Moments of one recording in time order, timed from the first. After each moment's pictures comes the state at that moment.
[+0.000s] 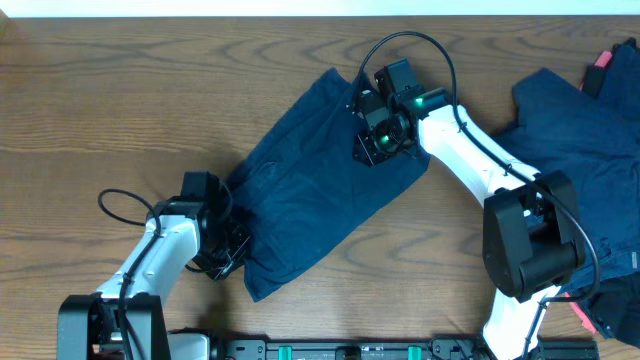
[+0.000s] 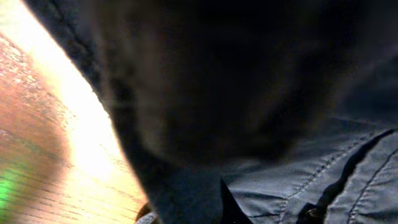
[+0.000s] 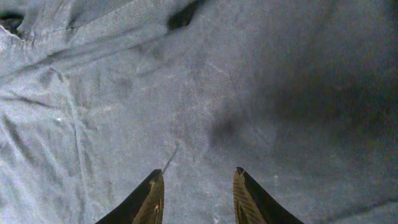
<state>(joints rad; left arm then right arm) -0.03 1.44 0.62 -0.77 0.29 -0.87 0.40 1.99 1.48 -0.75 -0.33 -0.07</state>
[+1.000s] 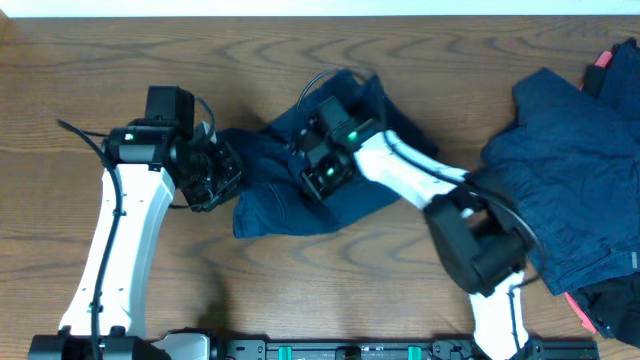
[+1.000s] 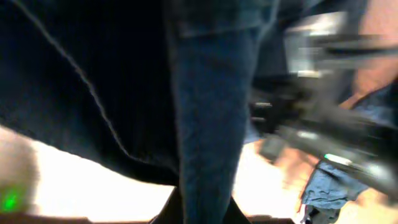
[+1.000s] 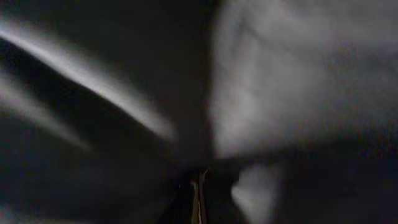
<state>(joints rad) -0.03 1.44 1.28 -1.20 0.42 -0.61 0.66 2.15 1.48 -0.63 -0.48 0.05</state>
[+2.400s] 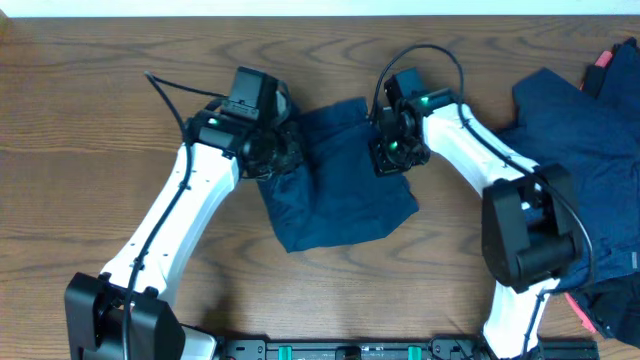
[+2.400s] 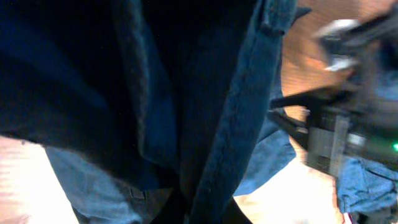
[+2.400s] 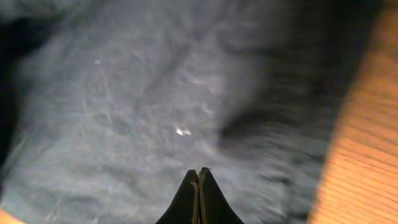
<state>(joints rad) -0.35 1.59 1.32 -0.87 0.31 -0.59 0.36 2.05 1.46 -0.89 -0.29 0.11</state>
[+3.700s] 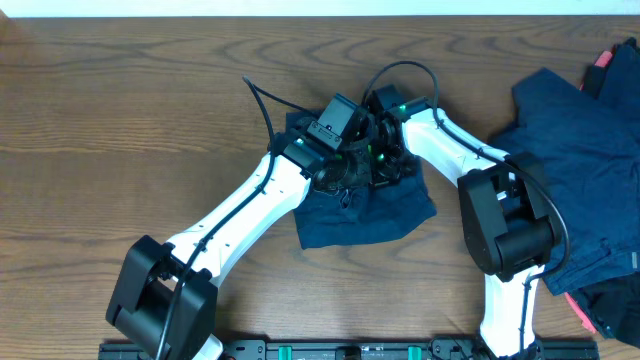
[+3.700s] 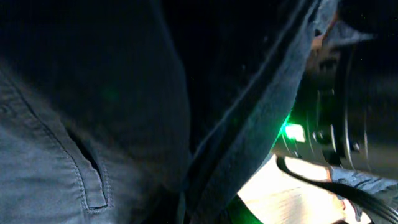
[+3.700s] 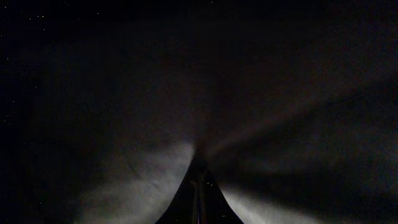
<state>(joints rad) -0.64 1.72 1.32 -0.68 0.25 -0.75 0.41 2.13 1.47 -0.95 -0.27 0.12</state>
